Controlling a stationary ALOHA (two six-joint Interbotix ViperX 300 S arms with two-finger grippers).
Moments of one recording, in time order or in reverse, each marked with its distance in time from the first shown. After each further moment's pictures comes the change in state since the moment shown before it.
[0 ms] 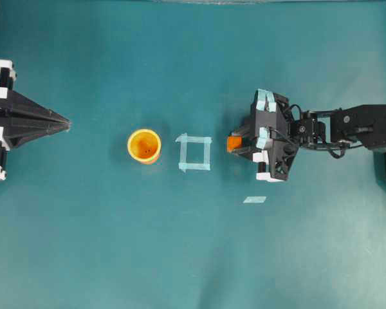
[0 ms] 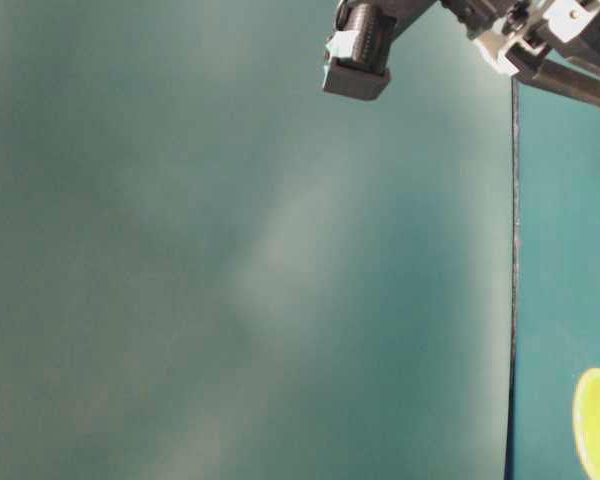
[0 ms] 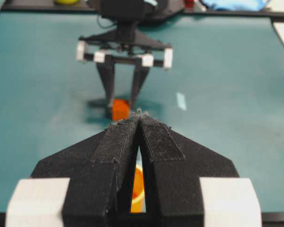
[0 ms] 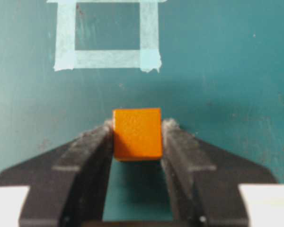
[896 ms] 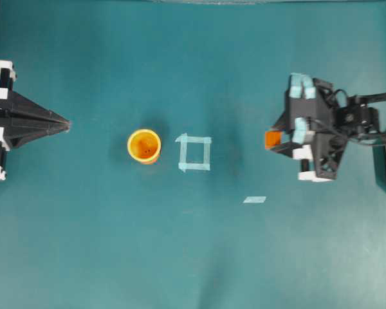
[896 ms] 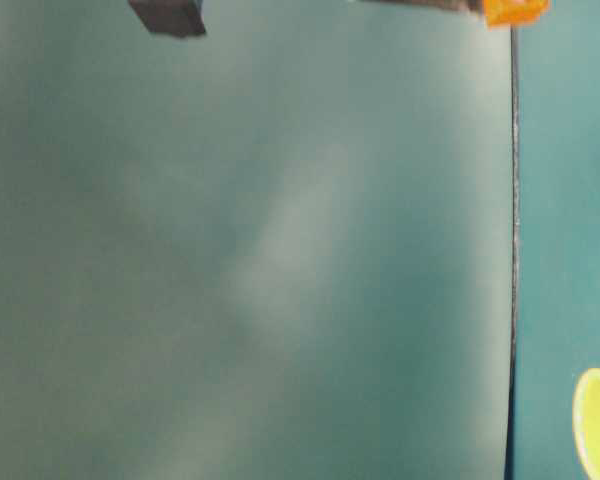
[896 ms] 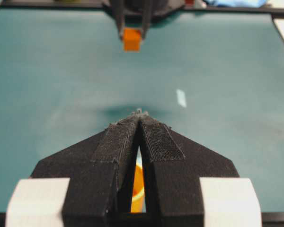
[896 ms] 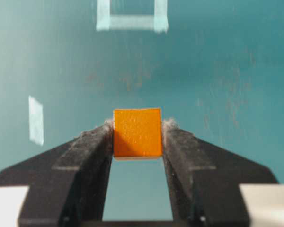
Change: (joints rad) left arm 0.000 0.000 0.000 0.000 0.006 0.000; right arm 0.048 -0.499 -0.032 0.018 0.678 0.003
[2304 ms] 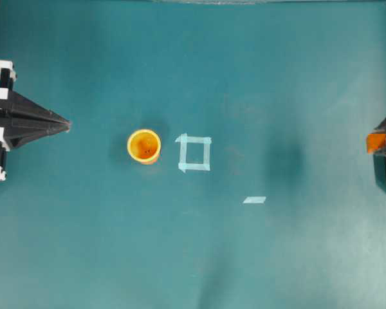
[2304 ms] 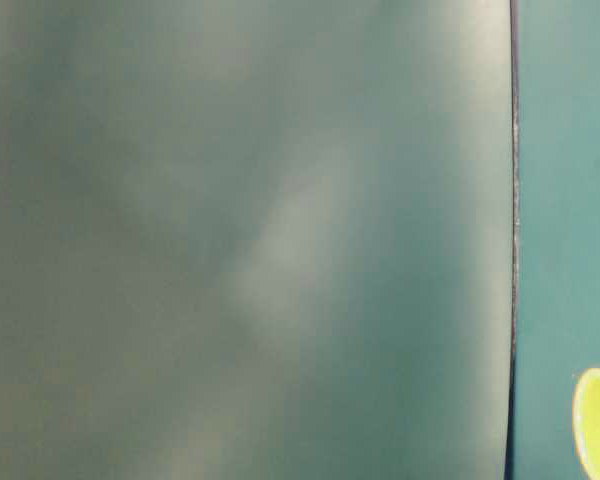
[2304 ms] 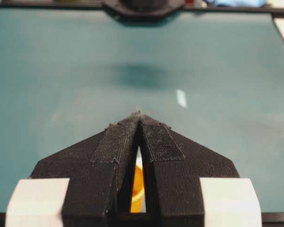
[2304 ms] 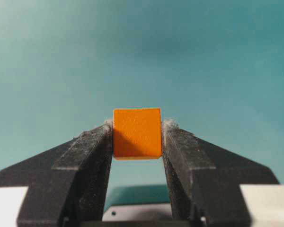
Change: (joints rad) left arm 0.000 0.002 0.000 0.000 -0.003 -0.002; right arm 0.000 -0.652 0.100 0.075 0.646 0.017
